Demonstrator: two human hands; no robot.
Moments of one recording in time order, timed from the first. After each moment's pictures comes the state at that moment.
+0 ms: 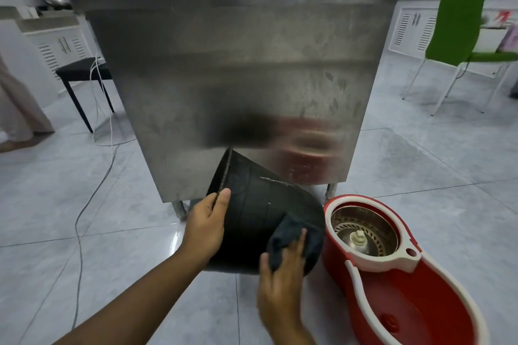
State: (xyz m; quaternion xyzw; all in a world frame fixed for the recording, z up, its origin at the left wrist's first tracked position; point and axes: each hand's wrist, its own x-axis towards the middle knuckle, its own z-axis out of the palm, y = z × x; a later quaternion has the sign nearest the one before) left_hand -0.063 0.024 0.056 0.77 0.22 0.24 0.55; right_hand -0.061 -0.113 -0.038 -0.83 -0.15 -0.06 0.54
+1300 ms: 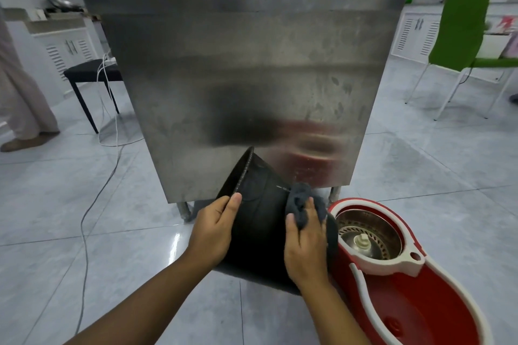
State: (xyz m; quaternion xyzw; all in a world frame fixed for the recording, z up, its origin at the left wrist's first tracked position) left_hand -0.075 0.026 0.061 0.78 0.16 0.23 0.56; right_hand -0.007 -0.128 -0.002 -0.82 -0.13 -0.10 0.54
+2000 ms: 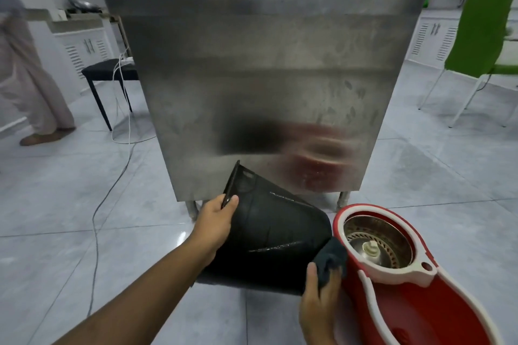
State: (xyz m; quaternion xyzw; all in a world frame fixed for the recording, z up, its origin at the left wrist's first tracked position) left_hand -0.071 0.038 0.069 0.70 0.29 0.12 0.64; right_hand -0.046 -0.143 -0.071 -0.74 0.03 -0.07 0.67
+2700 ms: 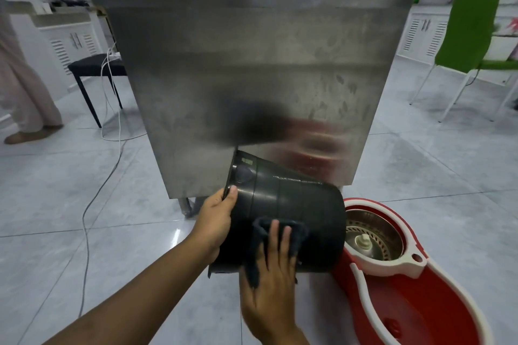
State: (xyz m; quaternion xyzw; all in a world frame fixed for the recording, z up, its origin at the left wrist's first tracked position) left_hand -0.070 0.022 0.076 0.66 0.24 0.12 0.70; right_hand -0.080 -0.100 -0.045 -0.87 -0.28 -0.19 0.35
